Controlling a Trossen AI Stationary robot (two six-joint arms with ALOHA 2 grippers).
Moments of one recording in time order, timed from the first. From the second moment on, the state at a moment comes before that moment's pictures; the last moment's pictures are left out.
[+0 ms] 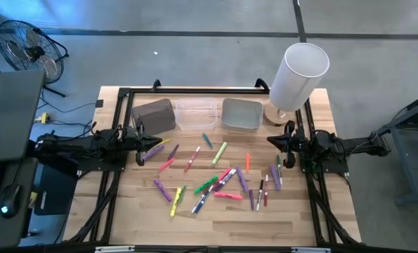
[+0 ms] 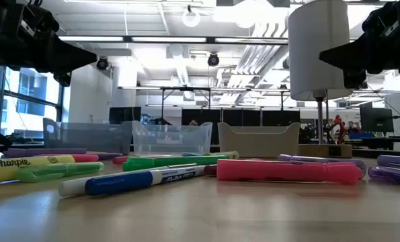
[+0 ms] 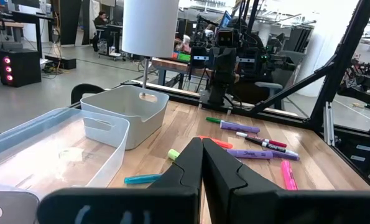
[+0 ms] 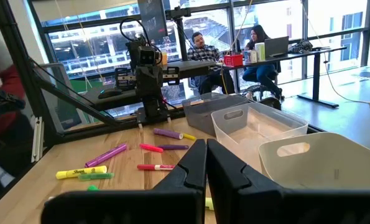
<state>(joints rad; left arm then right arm) -0.07 0.02 0.01 0.05 -0.23 -0.16 0.11 0.02 0.01 0.08 0.32 0.16</state>
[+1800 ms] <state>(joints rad) -0.07 0.02 0.01 0.05 -0.23 -0.16 0.11 0.02 0.01 0.08 0.32 0.16</state>
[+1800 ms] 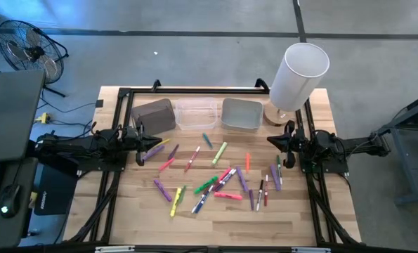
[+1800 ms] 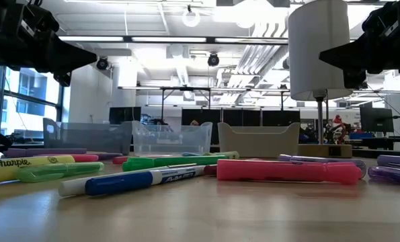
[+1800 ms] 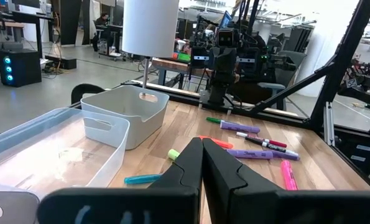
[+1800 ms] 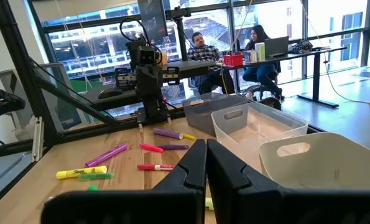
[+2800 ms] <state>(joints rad) -0.07 0.02 0.01 0.05 -0.23 -0.16 0.11 0.02 0.01 0.08 0.32 0.10</state>
